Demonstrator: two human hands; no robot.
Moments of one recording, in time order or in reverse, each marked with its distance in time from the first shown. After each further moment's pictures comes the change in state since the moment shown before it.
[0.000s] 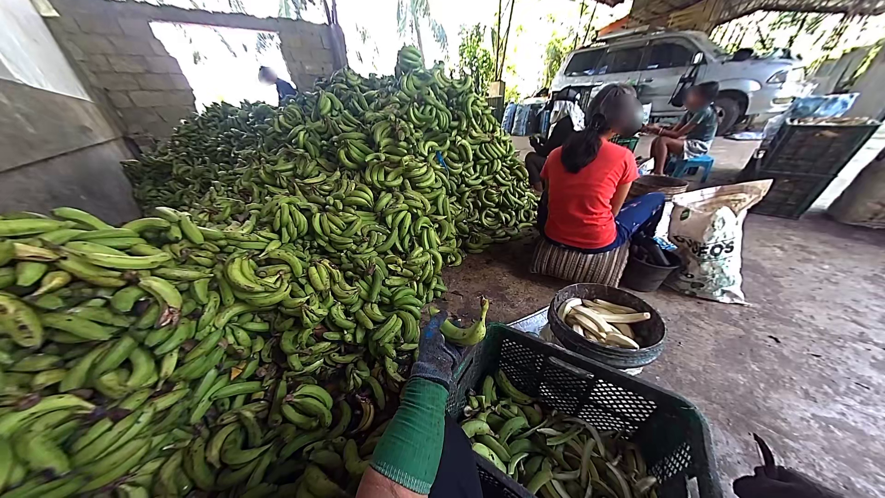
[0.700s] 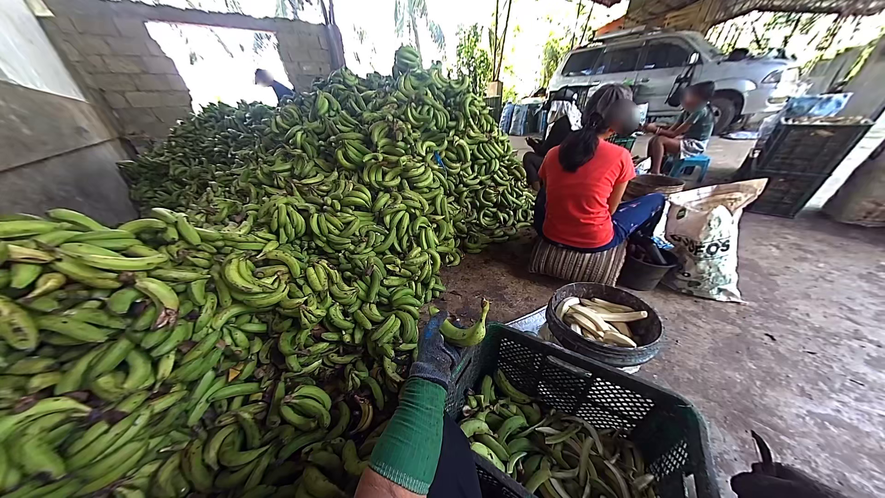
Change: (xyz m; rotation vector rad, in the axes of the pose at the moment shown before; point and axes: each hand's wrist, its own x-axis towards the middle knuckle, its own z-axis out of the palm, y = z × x) left_hand -0.001 -0.001 0.000 0.023 -0.027 -0.008; right_hand -0.023 -0.044 0.016 -0.088 0.133 0.176
